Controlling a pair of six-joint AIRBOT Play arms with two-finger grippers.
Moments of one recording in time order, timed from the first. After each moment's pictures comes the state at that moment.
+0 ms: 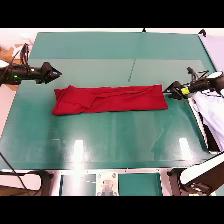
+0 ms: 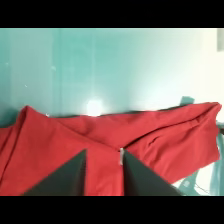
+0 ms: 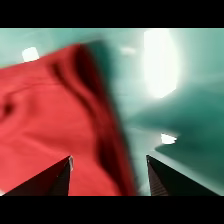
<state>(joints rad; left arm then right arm) 0.23 -1.56 1.35 0.62 -1.09 -1.18 -0.40 -1.88 1.49 -0.89 1.30 1.22</state>
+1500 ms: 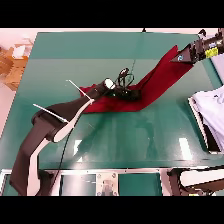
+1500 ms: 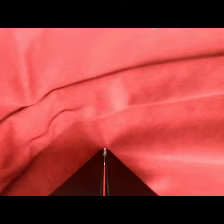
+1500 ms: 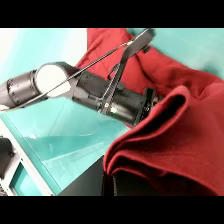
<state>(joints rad) -0.64 -2.13 1.83 0.53 -0.74 -1.33 -0.26 -1.59 1.95 -0.67 1.80 1.23</state>
